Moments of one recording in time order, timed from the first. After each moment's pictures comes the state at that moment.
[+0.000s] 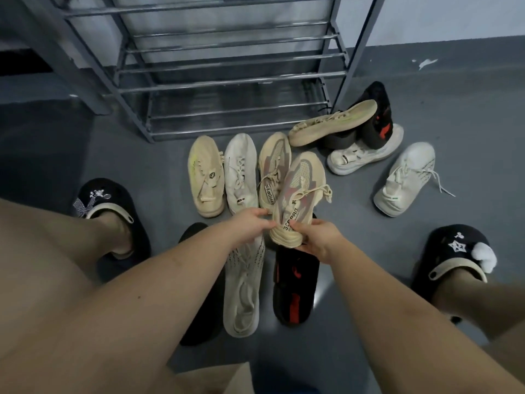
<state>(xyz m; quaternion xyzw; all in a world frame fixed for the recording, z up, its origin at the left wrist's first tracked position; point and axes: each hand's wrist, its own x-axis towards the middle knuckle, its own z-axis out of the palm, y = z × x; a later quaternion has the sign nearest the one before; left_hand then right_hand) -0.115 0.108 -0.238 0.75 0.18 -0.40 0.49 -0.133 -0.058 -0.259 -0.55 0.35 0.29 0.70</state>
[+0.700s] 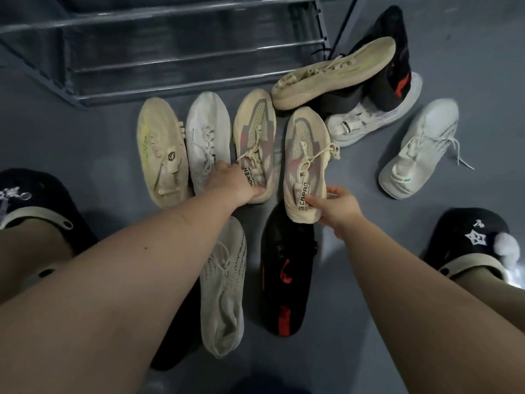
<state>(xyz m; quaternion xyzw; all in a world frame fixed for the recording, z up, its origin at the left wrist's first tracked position) -0.010 0.083 -0.325 0.93 0.10 -0.34 0.11 -0.069 -0.111 -0.325 -0.65 0.41 0.21 0.61</state>
